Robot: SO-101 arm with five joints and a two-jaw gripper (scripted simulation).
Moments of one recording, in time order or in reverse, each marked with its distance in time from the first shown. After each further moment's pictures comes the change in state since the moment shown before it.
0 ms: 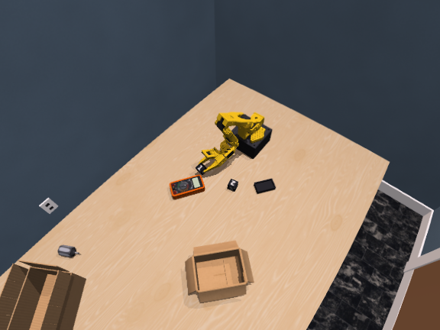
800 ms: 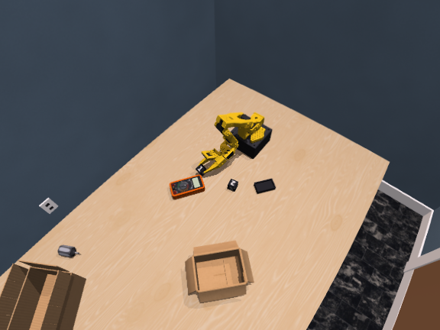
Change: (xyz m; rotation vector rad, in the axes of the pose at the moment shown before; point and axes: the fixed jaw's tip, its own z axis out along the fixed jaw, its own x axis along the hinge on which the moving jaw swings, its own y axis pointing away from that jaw) arm 0.006 0.000 0.003 0.000 0.002 0.000
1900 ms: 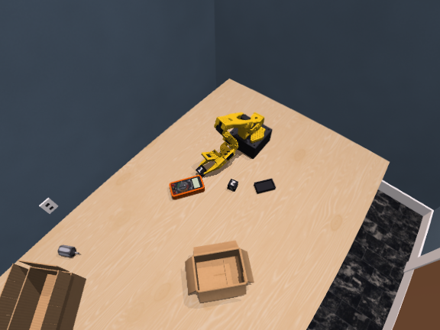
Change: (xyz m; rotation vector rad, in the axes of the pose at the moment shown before) arm 0.008 0.000 0.003 0.002 0.011 0.001
